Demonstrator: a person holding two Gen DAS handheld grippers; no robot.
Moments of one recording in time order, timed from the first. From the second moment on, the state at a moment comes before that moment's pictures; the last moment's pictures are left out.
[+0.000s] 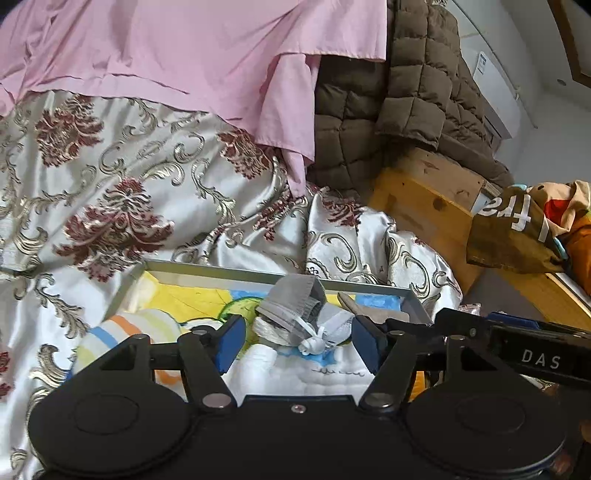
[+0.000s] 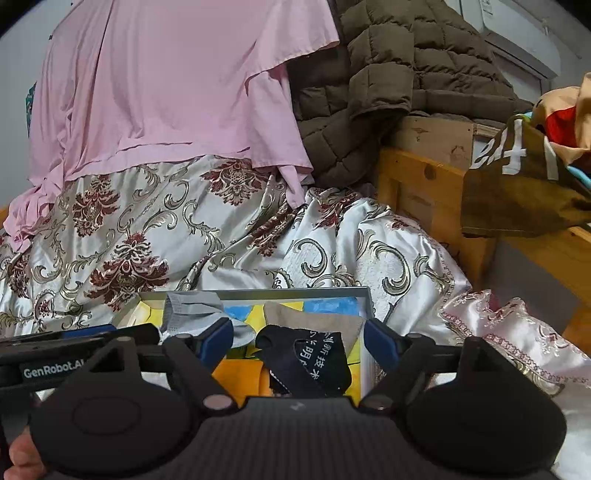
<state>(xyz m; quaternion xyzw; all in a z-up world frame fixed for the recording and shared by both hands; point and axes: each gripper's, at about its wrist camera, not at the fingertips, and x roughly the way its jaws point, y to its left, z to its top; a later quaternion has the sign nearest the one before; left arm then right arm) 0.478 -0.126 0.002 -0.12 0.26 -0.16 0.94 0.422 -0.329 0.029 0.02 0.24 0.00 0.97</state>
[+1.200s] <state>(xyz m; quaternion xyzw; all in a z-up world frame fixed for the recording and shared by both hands) 0.395 -0.087 0.037 -0.13 0.20 -0.08 0.97 0.345 -0.291 0.064 0.00 0.20 -0.03 0.98</state>
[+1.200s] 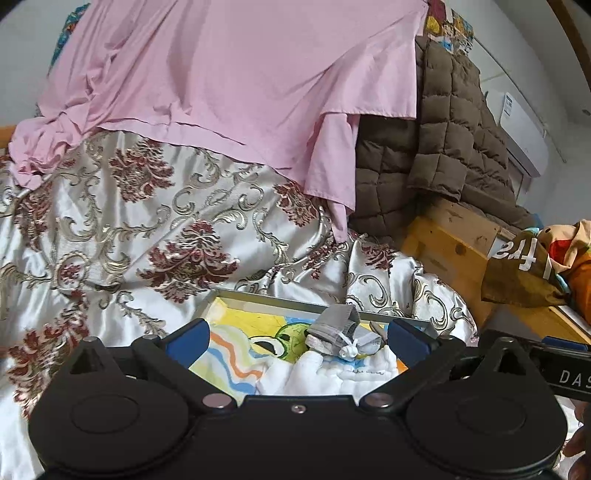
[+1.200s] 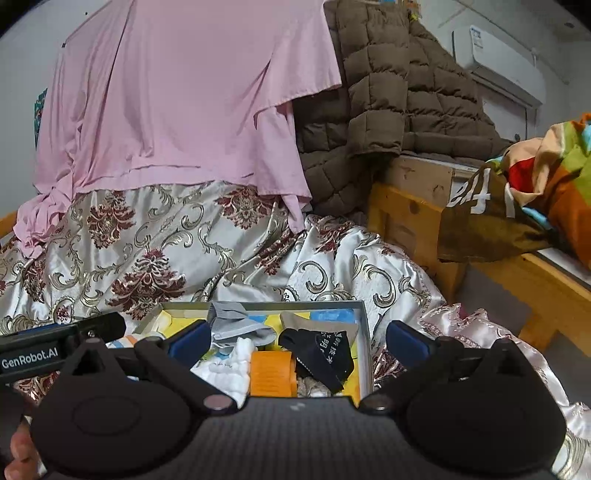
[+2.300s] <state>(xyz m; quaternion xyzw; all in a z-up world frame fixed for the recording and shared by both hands) 0.210 -0.017 0.027 -0.12 0.19 0.00 0.97 0.175 -0.236 0.051 -0.02 0.15 -0.02 0.99</state>
